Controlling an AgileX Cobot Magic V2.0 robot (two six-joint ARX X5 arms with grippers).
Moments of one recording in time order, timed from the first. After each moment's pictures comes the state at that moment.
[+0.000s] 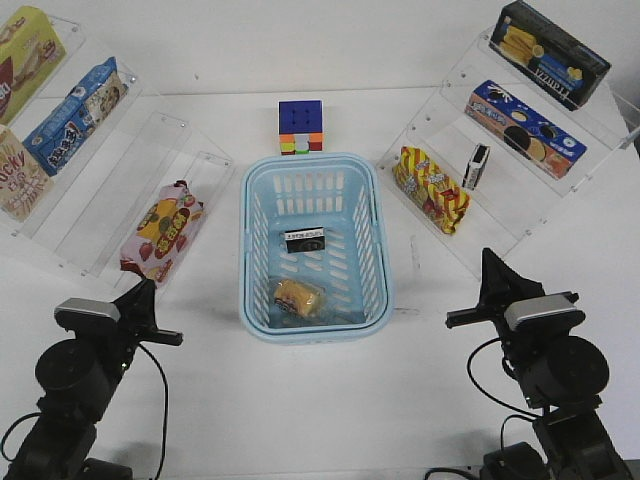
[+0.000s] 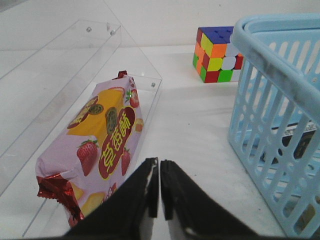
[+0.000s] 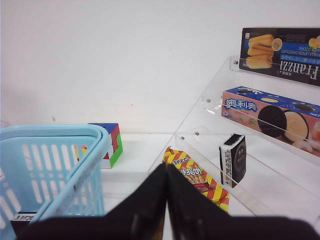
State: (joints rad) left arm -0.25 0.55 0.54 -0.07 -0.05 -0.07; right arm 0.23 0.50 0.60 -0.09 0.05 0.08
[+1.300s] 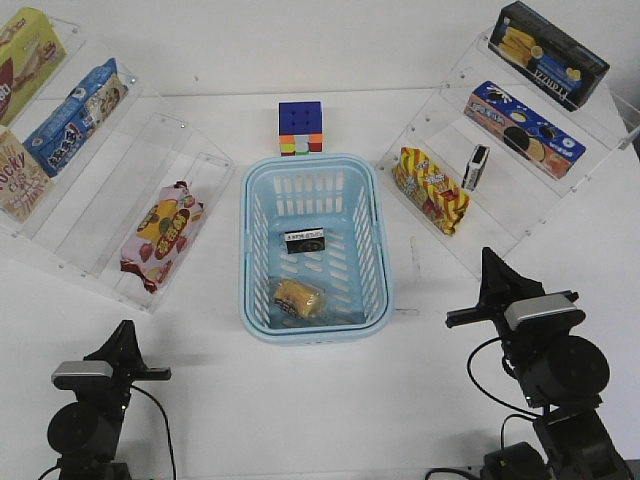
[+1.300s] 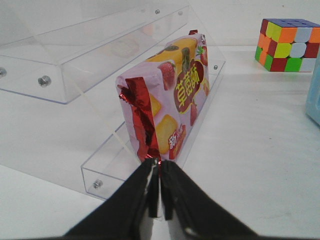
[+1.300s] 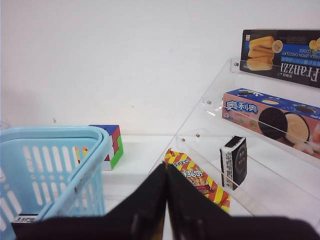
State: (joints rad) left arm -0.04 0.00 0.03 0.01 -0.02 -0.02; right arm 0.23 0.49 0.60 -0.08 0.05 0.08
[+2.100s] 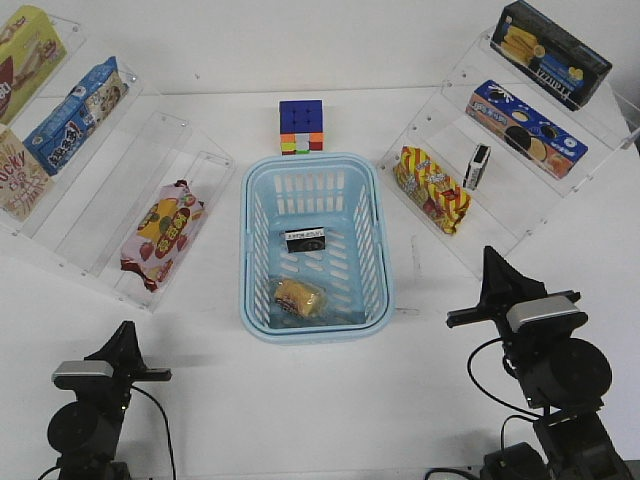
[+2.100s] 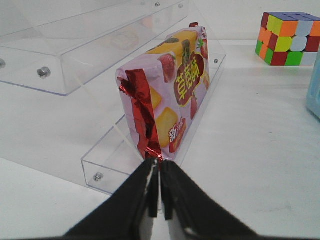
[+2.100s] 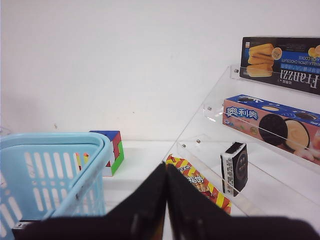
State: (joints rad) left arm -0.04 0.01 0.03 -0.01 -0.02 -0.02; right arm 0.23 0.49 0.60 -0.07 0.06 0.07
